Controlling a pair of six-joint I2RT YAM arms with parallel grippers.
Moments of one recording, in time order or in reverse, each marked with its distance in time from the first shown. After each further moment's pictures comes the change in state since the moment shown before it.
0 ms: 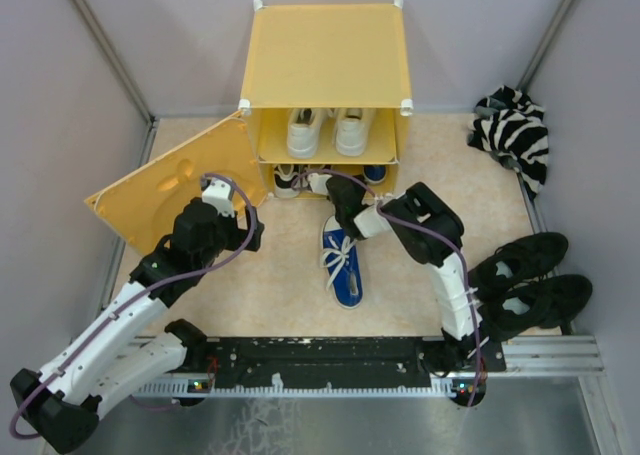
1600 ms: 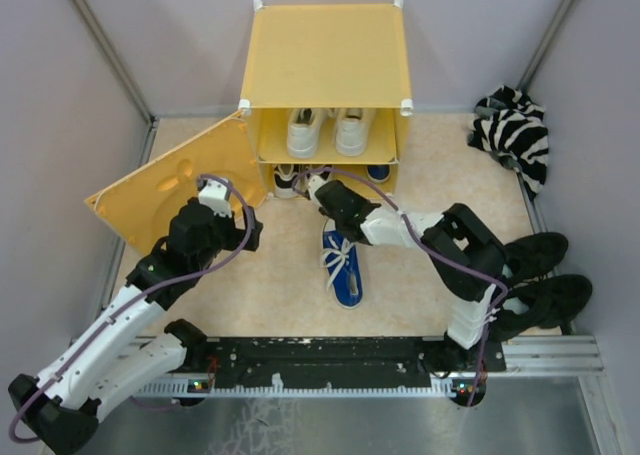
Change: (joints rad) left arm 0.007 -0.024 0.000 0.001 0.001 0.000; right arm 0.137 -0.362 -0.072 -0.644 -0.071 0.511
